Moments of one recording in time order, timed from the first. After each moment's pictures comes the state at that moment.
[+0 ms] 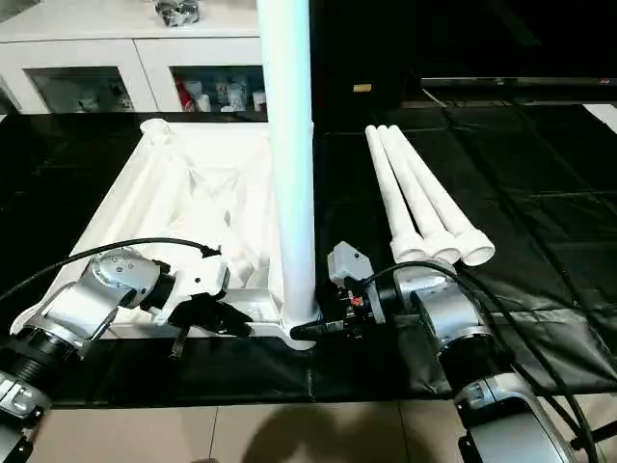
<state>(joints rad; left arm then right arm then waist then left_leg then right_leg) -0.56 0.49 -0.42 0.43 0.02 0.10 -1.38 -0.56 -0.37 0.25 0.64 0.14 -0.01 1.45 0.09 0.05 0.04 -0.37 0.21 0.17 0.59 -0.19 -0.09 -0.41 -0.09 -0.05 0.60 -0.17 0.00</state>
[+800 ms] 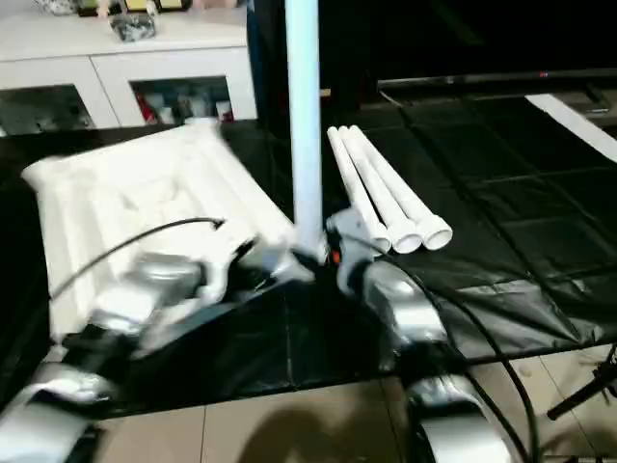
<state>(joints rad) -0.62 0.13 -0.17 0.54 -0.01 0.52 -0.75 -0.60 -0.09 0.00 0.74 0.08 0.14 0.53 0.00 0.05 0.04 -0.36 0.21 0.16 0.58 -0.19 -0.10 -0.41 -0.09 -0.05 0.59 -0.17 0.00</state>
